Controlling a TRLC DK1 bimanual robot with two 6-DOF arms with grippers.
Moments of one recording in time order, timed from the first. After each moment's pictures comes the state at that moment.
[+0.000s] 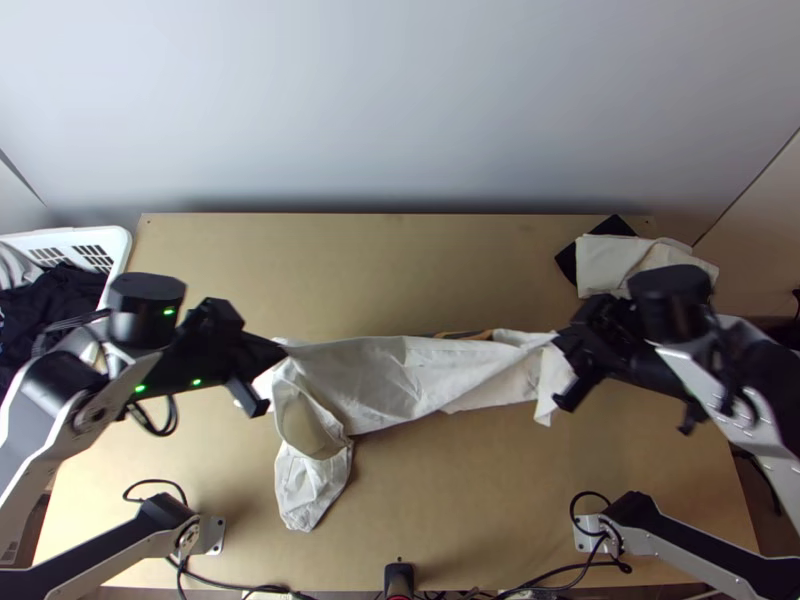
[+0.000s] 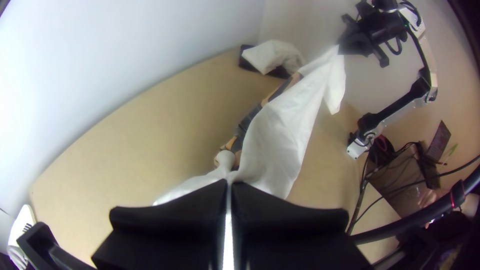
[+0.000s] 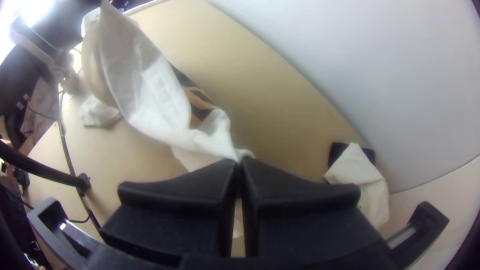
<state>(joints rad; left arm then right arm) -0.48 1.03 1.32 -0.99 0.31 0.16 0.55 1.08 1.43 -1.18 -0.03 -0.32</state>
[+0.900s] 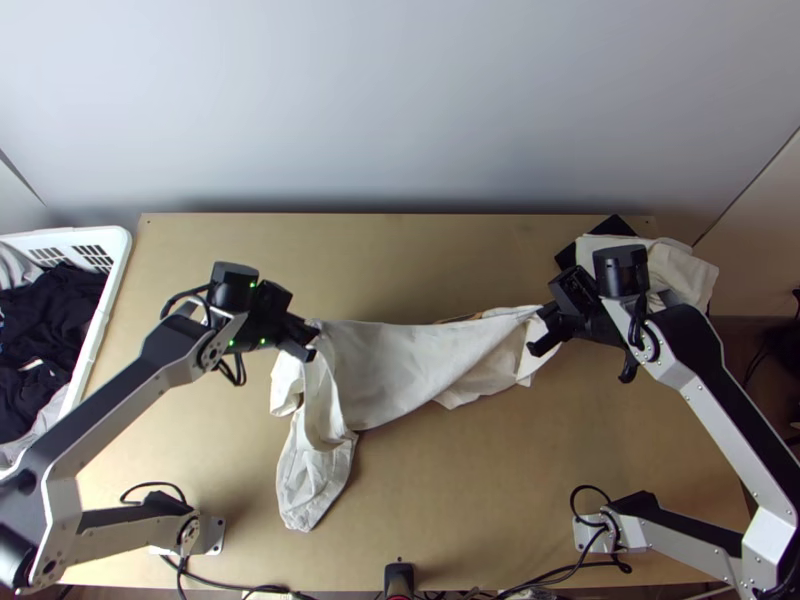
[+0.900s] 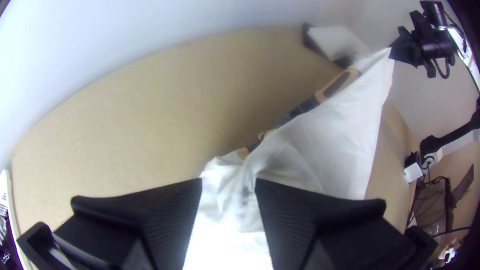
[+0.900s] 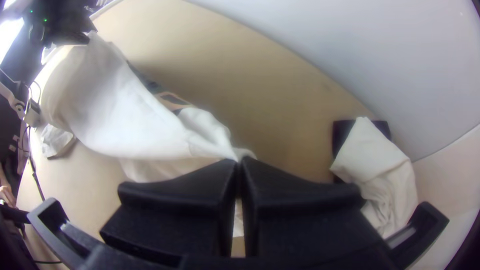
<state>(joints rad) -0.36 1.36 1.03 -0.48 0.25 0.11 0.32 1.25 1.16 -0.78 -0.10 -0.31</state>
